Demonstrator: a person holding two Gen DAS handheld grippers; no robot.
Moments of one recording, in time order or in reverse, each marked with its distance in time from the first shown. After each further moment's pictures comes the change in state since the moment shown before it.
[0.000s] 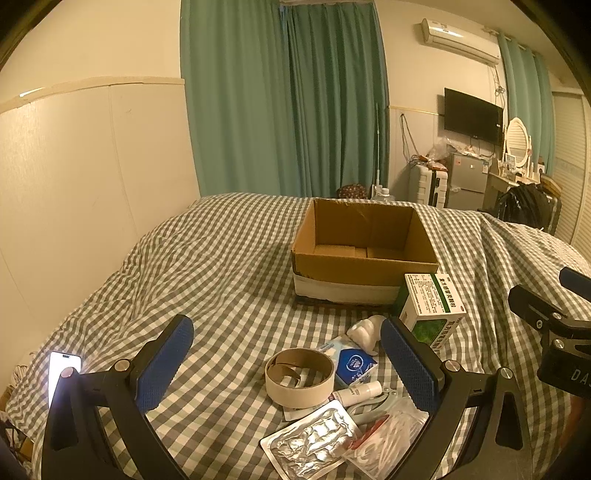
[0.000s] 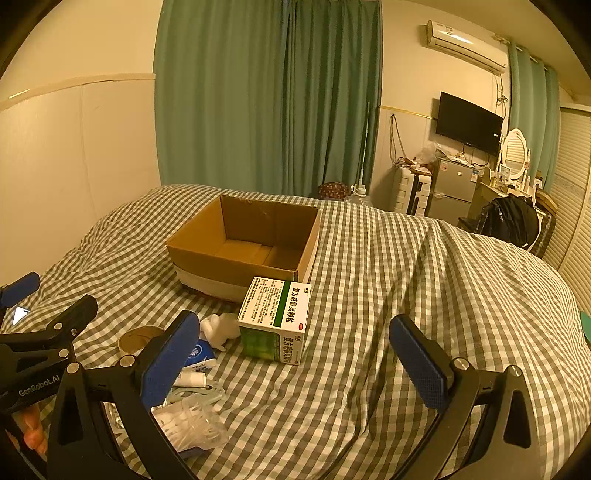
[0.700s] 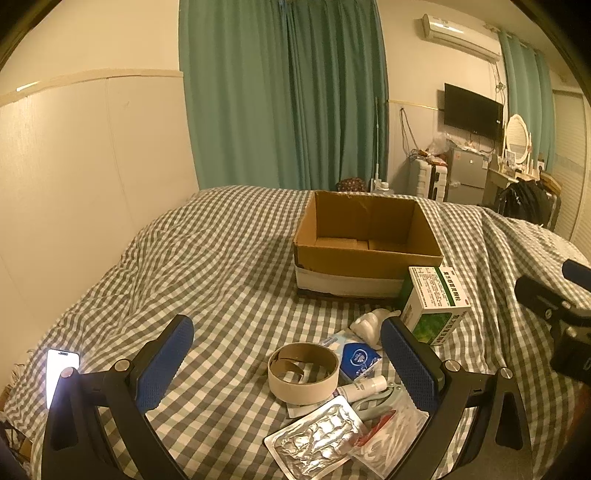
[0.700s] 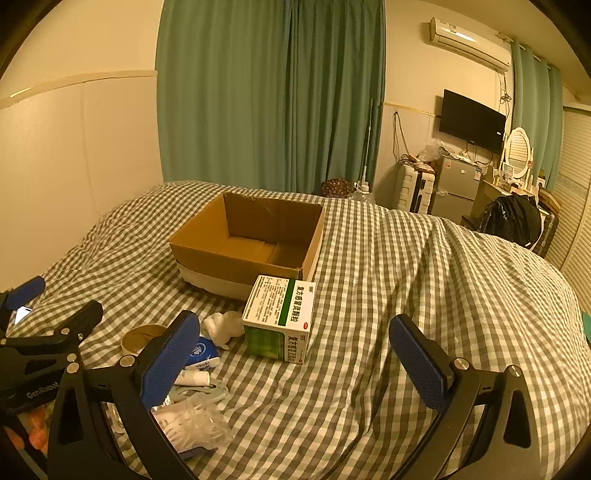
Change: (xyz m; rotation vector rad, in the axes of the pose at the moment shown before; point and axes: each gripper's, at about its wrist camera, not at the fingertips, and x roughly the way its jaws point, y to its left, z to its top) left arm 0.007 0.008 -0.002 -0.005 0.028 -0.008; right arm 0.001 0.005 0.009 -0.014 0.009 0.018
